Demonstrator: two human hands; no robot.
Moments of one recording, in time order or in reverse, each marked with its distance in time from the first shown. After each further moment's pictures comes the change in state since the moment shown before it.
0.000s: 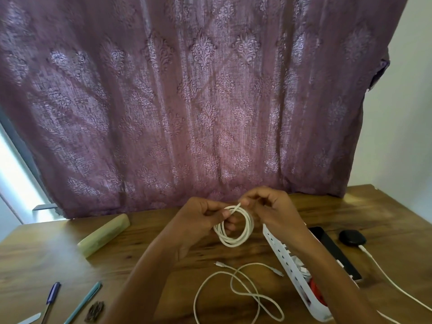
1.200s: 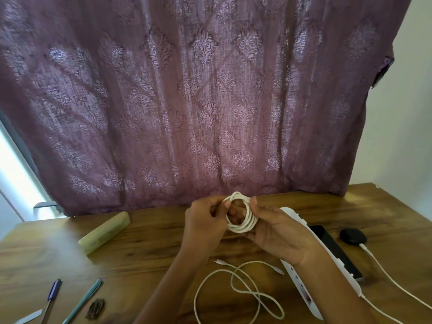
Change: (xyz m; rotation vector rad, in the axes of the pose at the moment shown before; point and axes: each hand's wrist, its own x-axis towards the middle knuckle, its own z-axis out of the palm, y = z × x) left_hand 0.003 -0.012 0.026 0.250 0.424 0.218; right_hand -0.013 0.008 0.007 1.015 -0.270 0.523
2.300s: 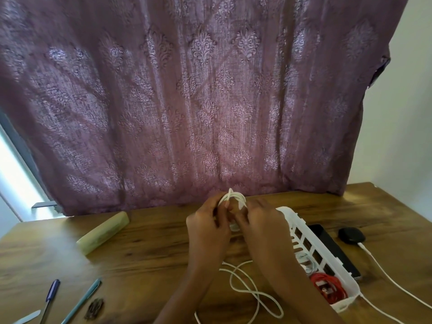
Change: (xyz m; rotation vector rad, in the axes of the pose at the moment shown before) left_hand -0.010 -0.013 0.016 0.133 0.276 0.233; right_hand -0.006 0.019 0.040 -1.750 0.675 -0.528
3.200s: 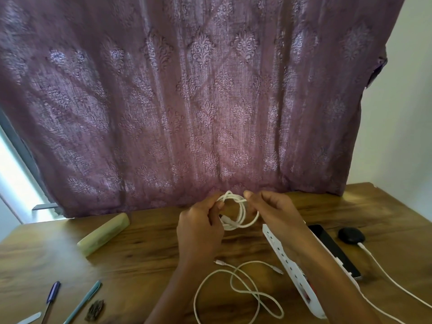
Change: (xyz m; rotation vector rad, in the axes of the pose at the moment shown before) left_hand 0.006 -0.002 -0.011 0.132 -0.016 0.016; right_hand 0.014 0.018 -0.022 0.928 -0.225 0.333
